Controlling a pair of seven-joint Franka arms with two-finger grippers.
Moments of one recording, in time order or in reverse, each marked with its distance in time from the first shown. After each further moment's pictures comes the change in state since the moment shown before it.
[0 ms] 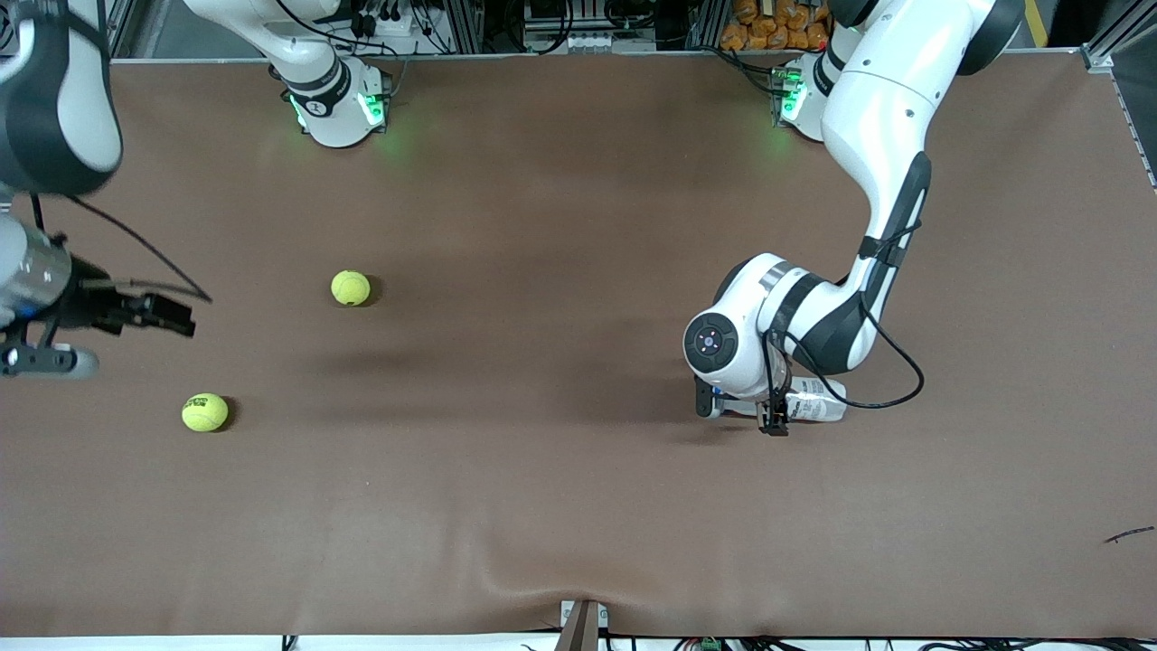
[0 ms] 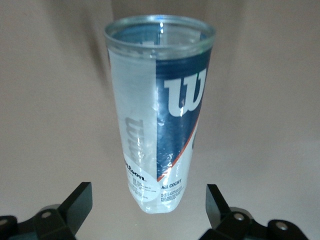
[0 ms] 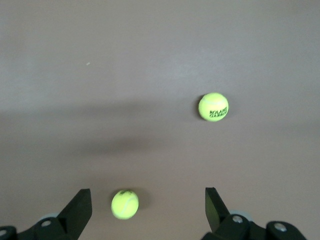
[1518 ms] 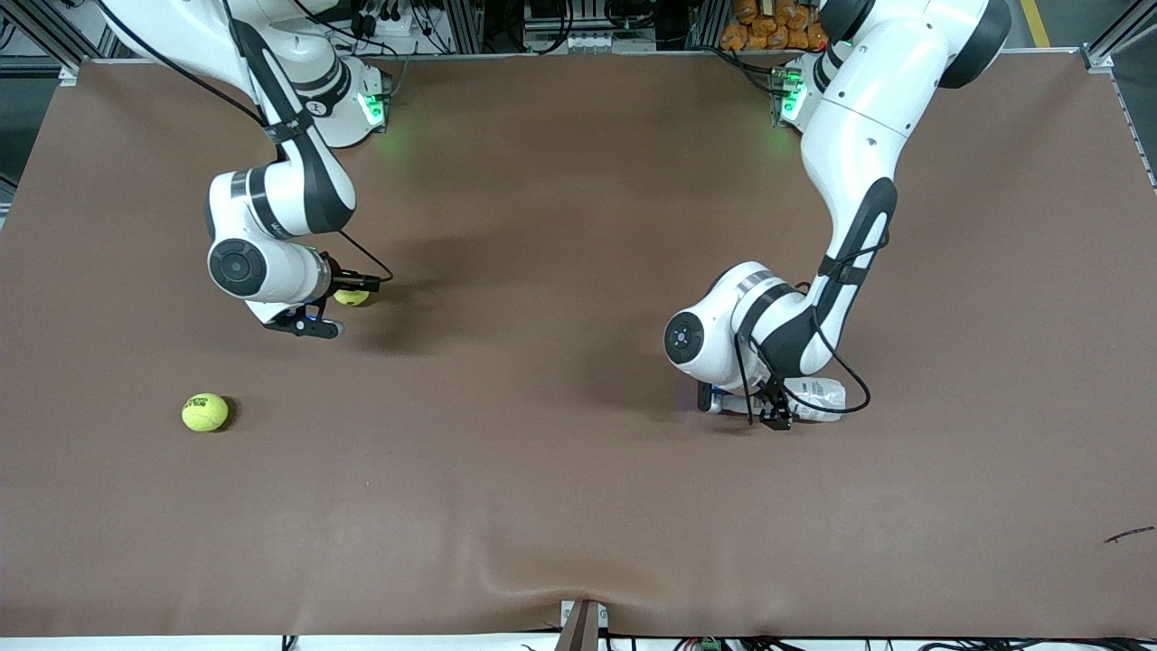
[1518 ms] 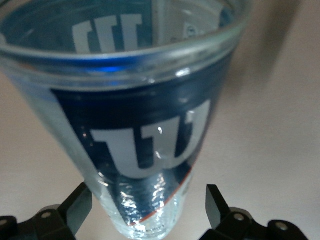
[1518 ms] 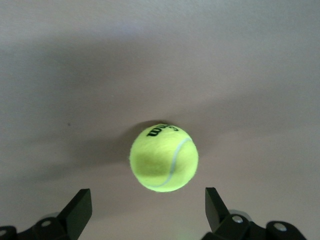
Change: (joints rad) left arm -0.013 0.056 0.001 -0.091 0.179 0.046 -0.153; right arm 0.221 -0.021 0.009 -0.719 0.059 0.358 0.304
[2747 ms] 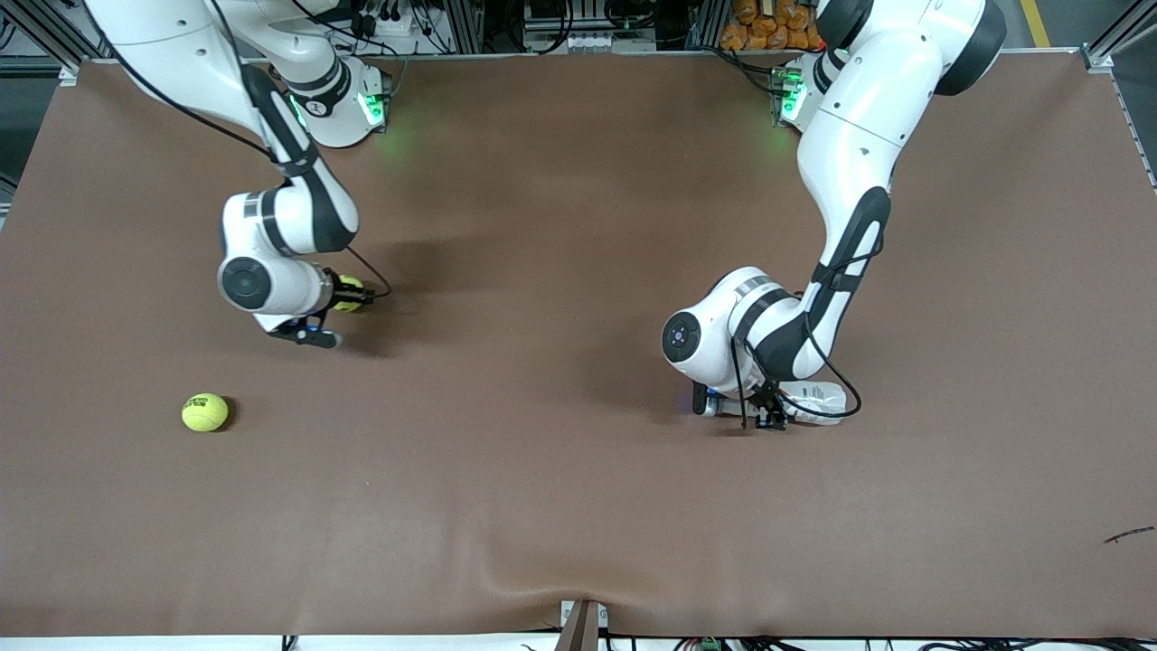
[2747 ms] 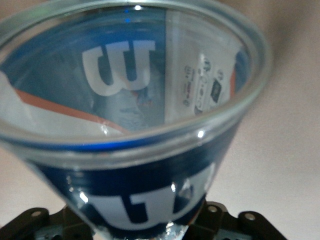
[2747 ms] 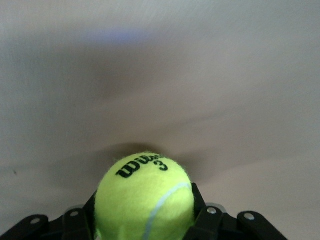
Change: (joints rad) left arm 0.000 0.021 0.000 0.002 0.017 0.050 -0.016; right arm -0.065 0.101 -0.006 -0.013 0.000 0.150 -0.001
